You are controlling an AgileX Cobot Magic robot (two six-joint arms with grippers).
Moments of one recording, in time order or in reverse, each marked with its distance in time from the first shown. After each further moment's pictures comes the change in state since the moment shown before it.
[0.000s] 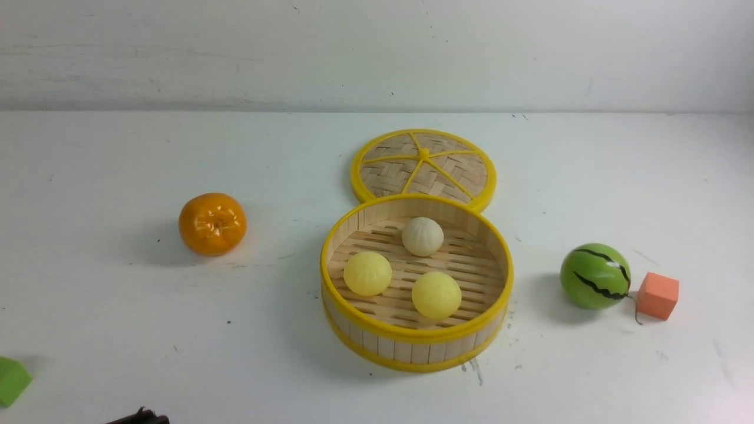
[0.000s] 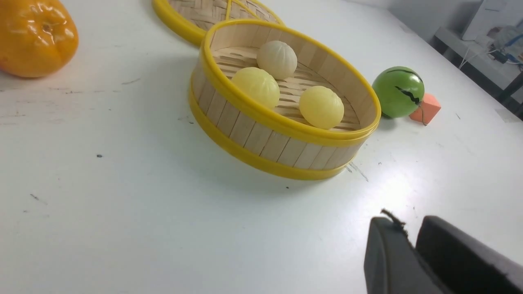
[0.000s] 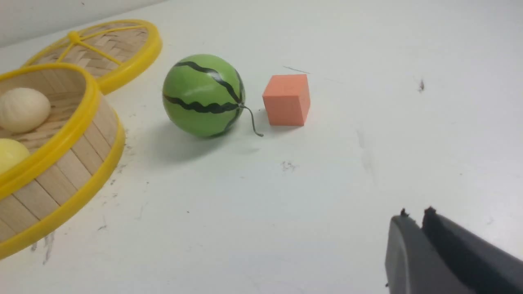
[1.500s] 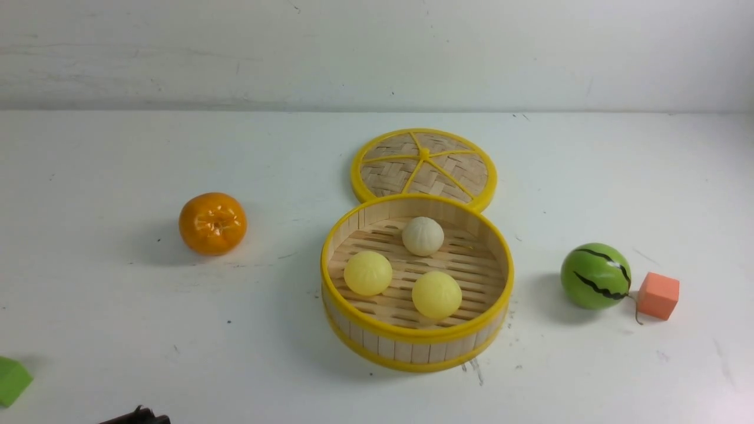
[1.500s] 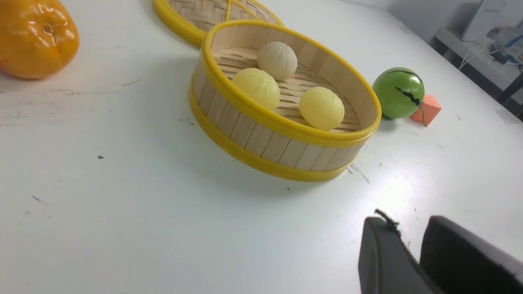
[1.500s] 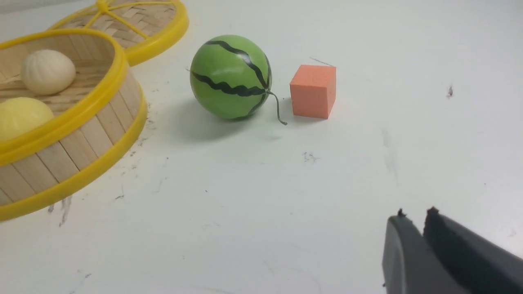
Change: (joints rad) right arm -0.007 0.000 0.000 0.164 -0.007 -0.243; left arm 0.000 -0.001 0.013 0.003 -0.033 0.002
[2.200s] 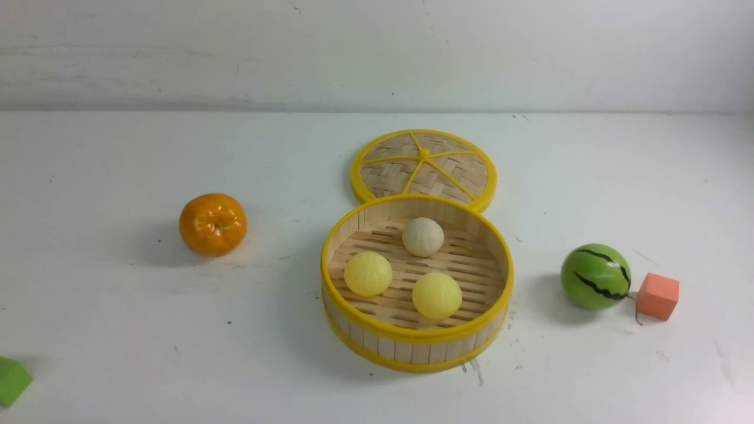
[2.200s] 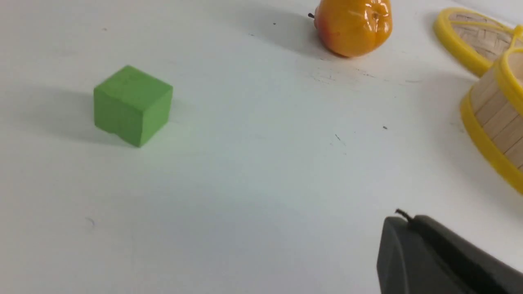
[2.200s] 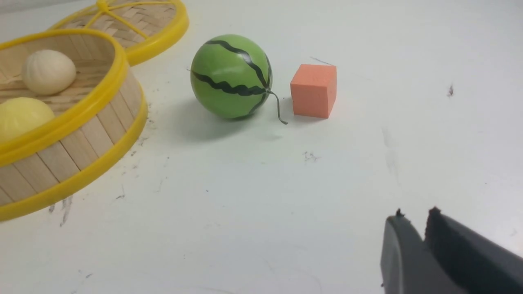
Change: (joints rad) right arm 0.000 -0.001 0.000 0.001 0.002 0.000; left arm 0.512 -0.361 0.165 0.426 0.284 -0.426
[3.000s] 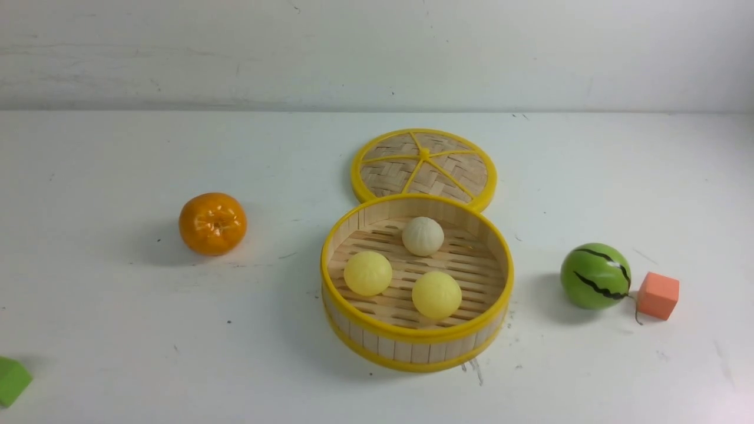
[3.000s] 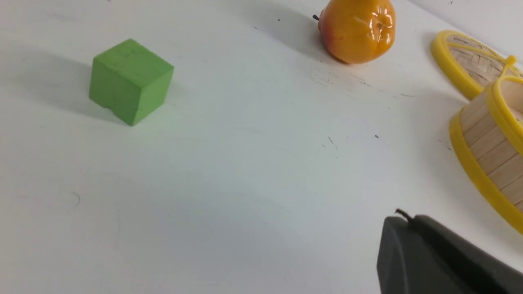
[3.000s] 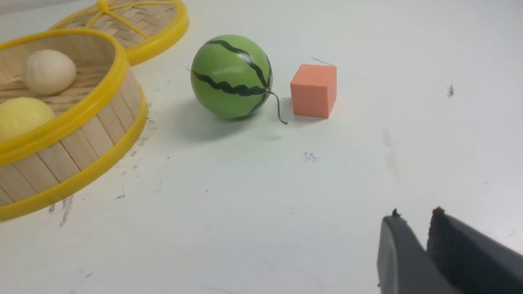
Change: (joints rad) right arm 0.000 0.000 0.000 0.000 0.000 0.000; left arm -0.002 0.000 0.000 0.003 -0.003 -0.099
